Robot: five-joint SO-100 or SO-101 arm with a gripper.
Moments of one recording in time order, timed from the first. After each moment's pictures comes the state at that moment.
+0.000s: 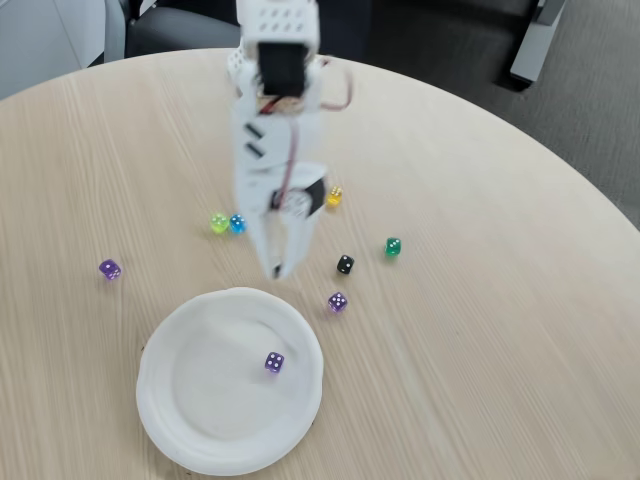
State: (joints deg) arm -5.7 102.4 118.9 38.2 39.3
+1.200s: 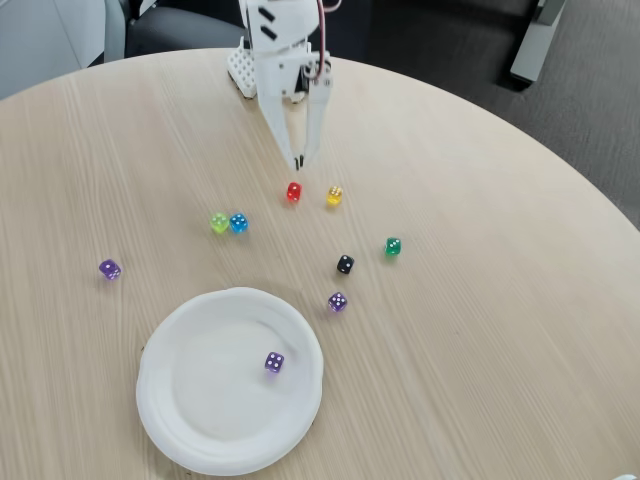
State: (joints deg) arm -9.9 182.6 170.7 59.3 9.2
